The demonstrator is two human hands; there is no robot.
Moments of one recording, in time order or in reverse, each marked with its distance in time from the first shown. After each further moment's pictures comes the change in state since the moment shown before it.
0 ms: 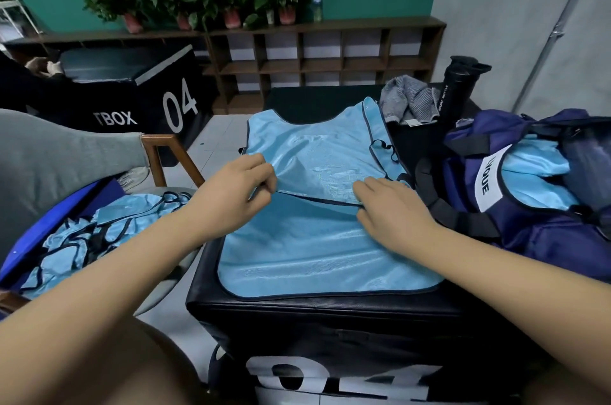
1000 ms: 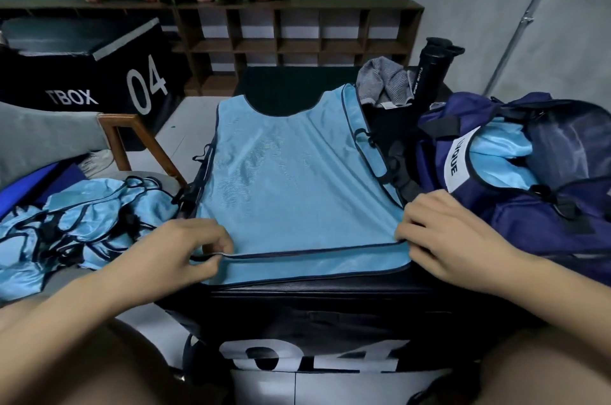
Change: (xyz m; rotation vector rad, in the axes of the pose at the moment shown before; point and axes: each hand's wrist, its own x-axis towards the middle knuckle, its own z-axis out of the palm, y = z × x) left_hand -0.094 0.011 0.017 -0.162 -0.283 0.000; right_hand -0.118 0.067 -0.046 -0.014 -0.038 -0.334
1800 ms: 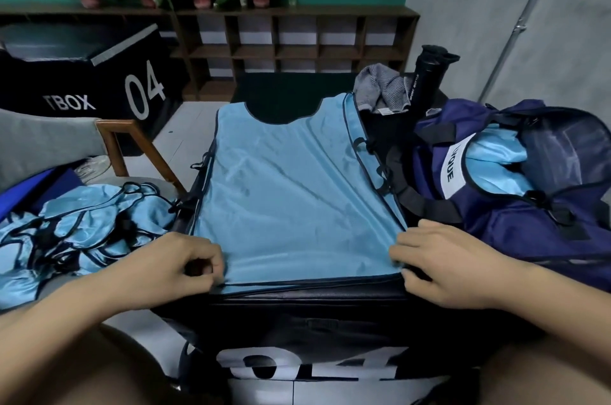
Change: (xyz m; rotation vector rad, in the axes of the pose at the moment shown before) left_hand 0.002 0.001 -0.007 -0.131 -0.223 -0.117; right_hand -0.002 -0.015 -0.002 0.051 -0.251 0.057
